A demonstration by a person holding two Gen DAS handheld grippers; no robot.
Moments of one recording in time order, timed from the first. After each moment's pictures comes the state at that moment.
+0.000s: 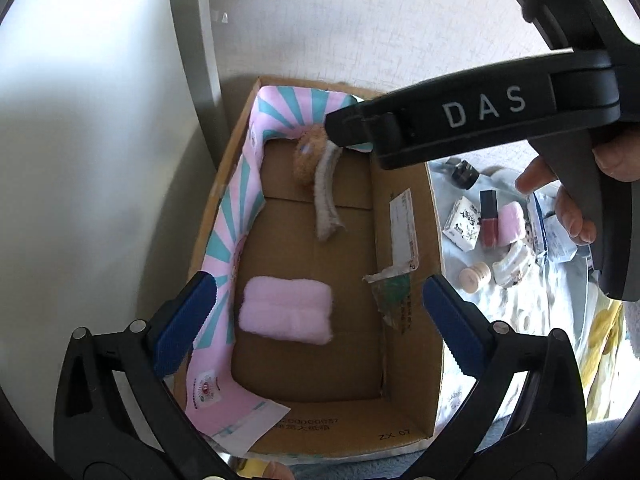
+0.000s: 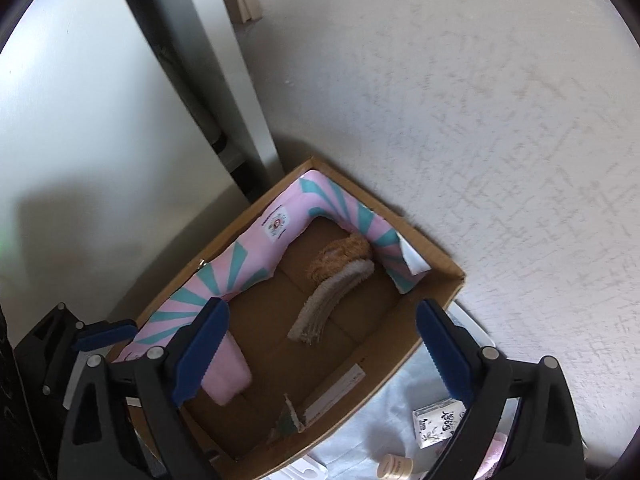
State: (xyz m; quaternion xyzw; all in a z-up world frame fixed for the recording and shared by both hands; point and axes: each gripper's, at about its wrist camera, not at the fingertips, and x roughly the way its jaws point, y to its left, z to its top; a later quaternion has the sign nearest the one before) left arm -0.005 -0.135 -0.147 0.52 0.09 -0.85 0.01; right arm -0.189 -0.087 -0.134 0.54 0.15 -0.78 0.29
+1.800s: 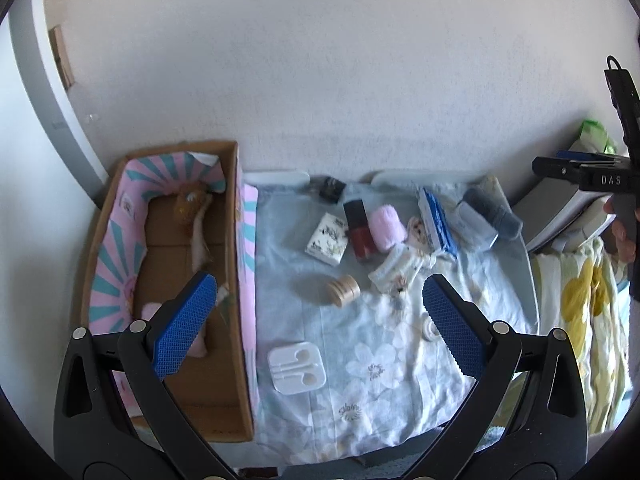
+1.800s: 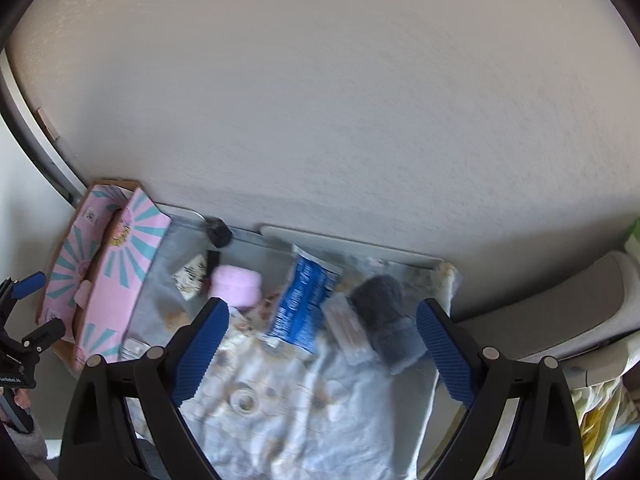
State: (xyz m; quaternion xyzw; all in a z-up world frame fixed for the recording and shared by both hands) left arm 0.006 0.010 -0.087 0.47 0.04 -0.88 -0.08; right arm -0.091 0.264 -0.054 0.51 0.03 -0.86 0.03
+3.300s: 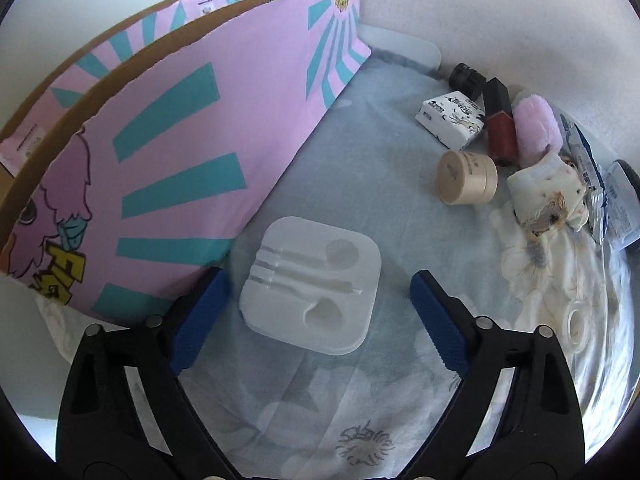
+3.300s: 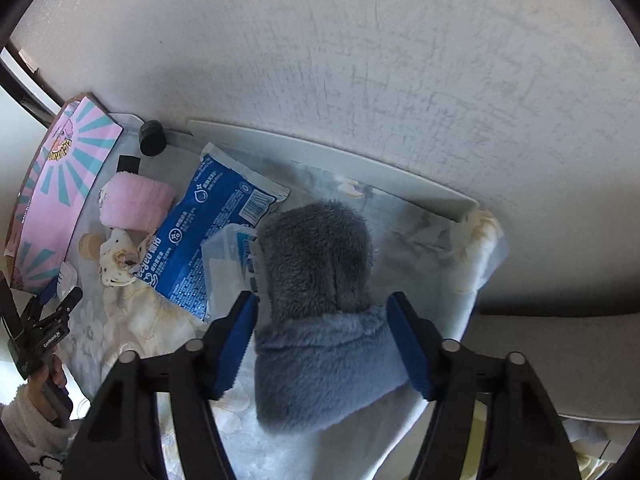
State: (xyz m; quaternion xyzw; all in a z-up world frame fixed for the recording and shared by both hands) left arm 0.058 0.039 -0.279 0.47 0.11 -0.86 0.18; right arm -0.146 0.359 -0.200 0.60 0.05 -0.78 0.15
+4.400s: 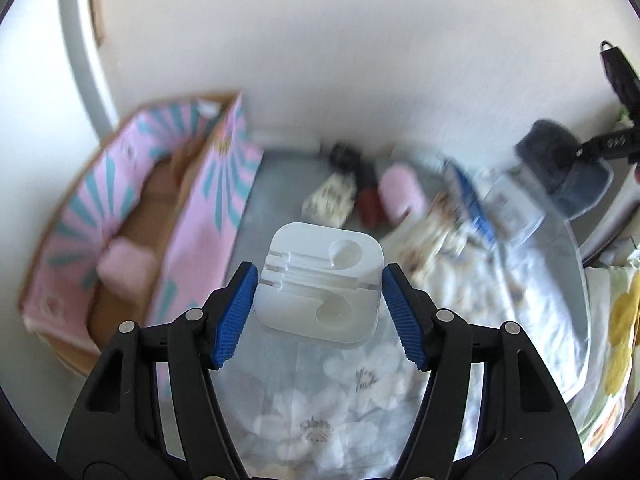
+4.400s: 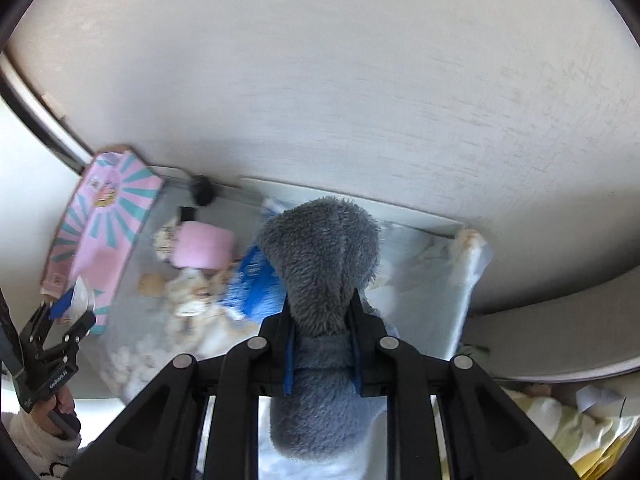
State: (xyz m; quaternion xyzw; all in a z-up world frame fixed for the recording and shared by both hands) left arm 0.046 0.077 -0.166 0.41 0.03 -0.91 0.02; right arm -0.105 0.342 -0.120 0.55 -0.01 -0.83 0.13
